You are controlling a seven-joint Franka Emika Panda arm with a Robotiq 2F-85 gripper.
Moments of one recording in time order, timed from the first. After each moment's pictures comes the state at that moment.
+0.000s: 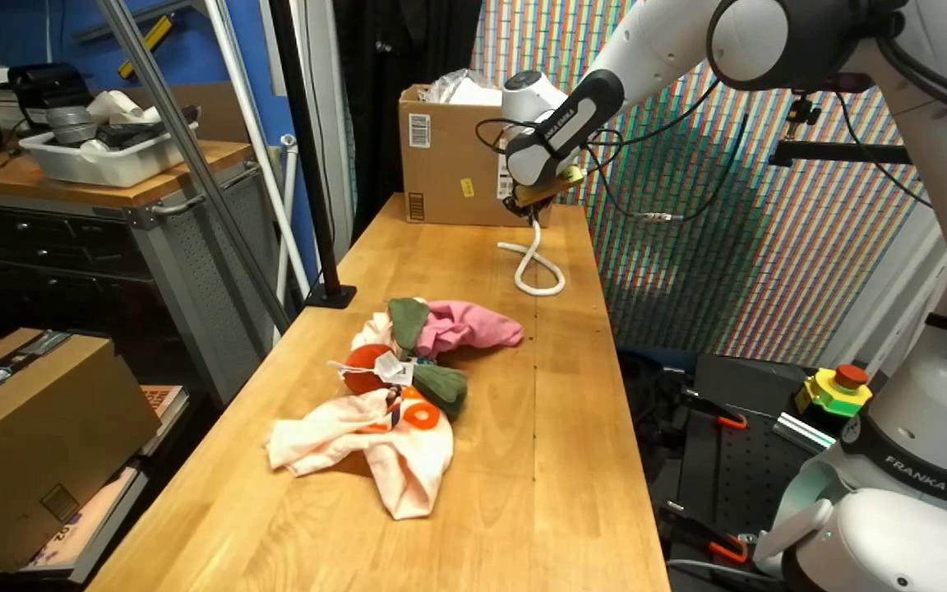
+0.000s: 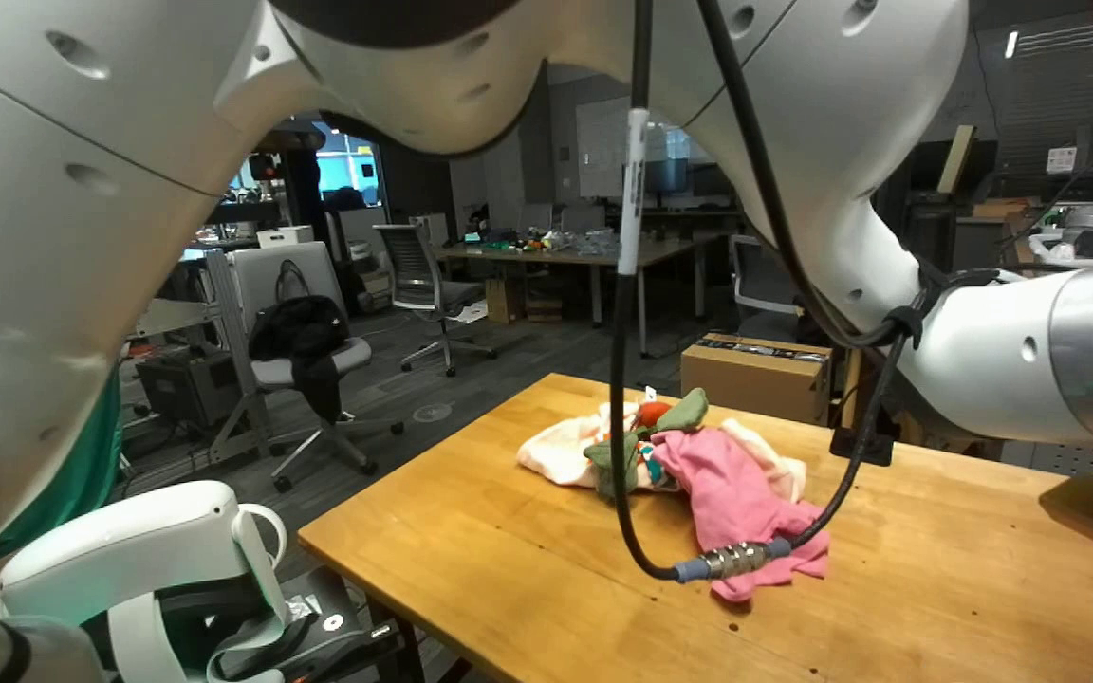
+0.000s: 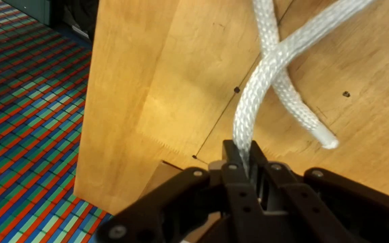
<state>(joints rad) -0.20 0.73 -0.33 -1.57 -0.28 2.47 0.49</state>
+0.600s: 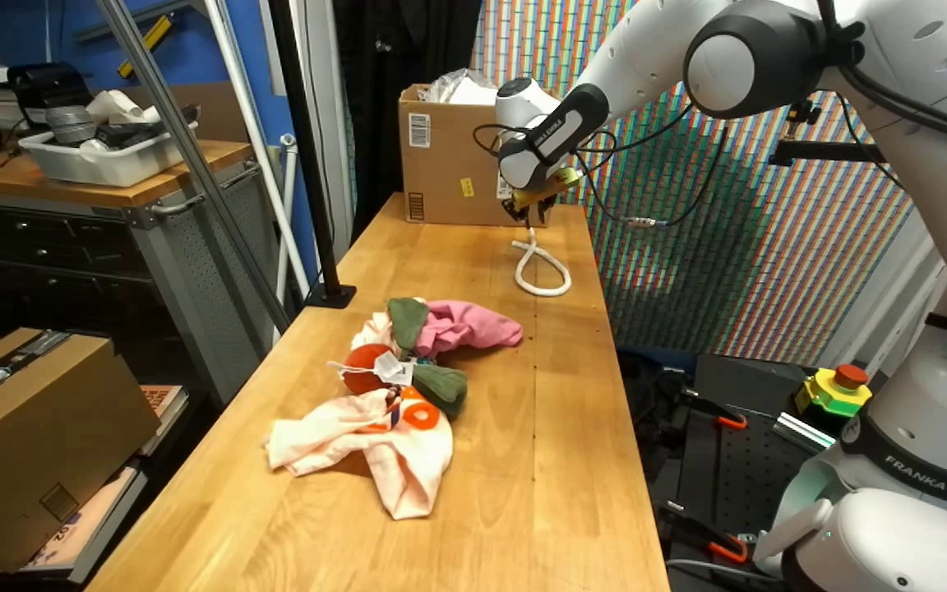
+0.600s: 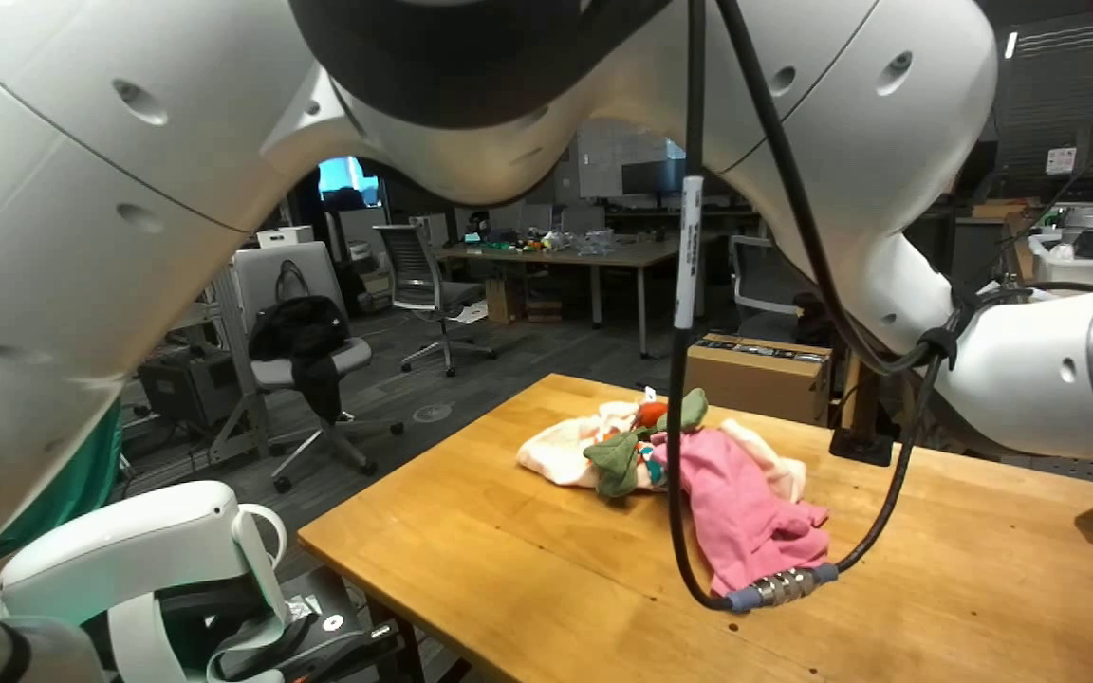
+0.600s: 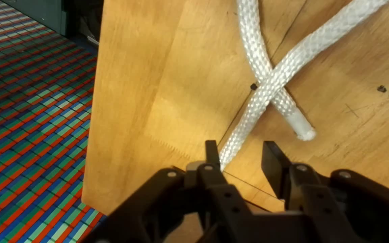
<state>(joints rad) -0.20 0.82 -0.36 -1.45 -0.25 2.38 0.48</state>
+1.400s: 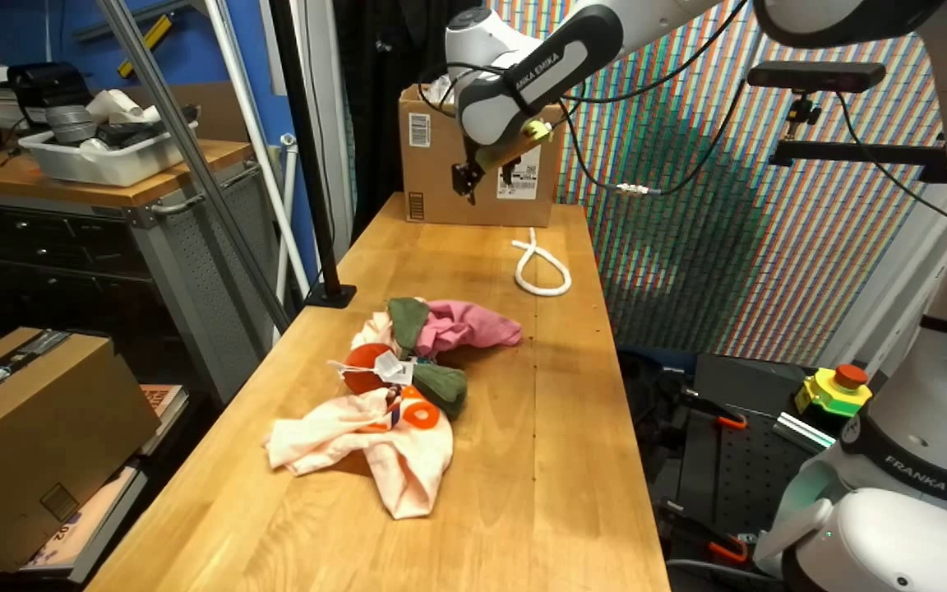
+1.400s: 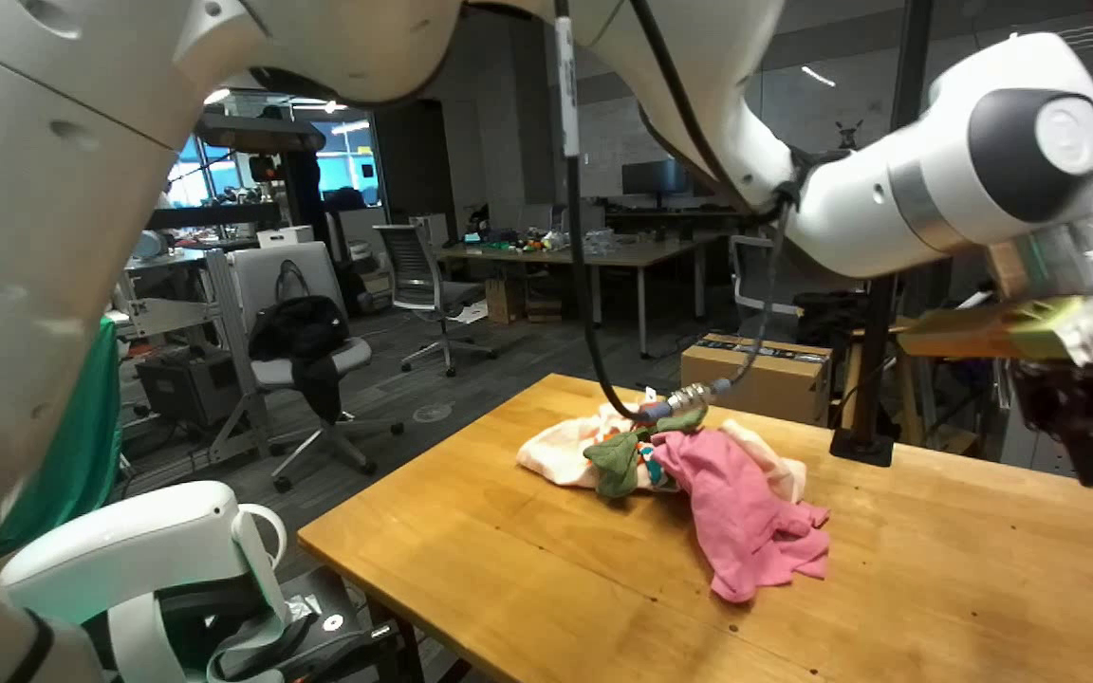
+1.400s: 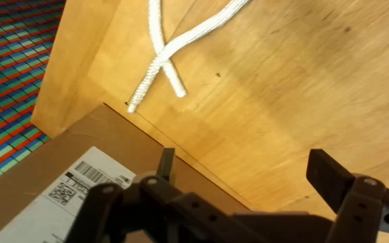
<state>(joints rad) -0.01 0.58 -0.32 -1.56 -0.31 2.29 0.39</state>
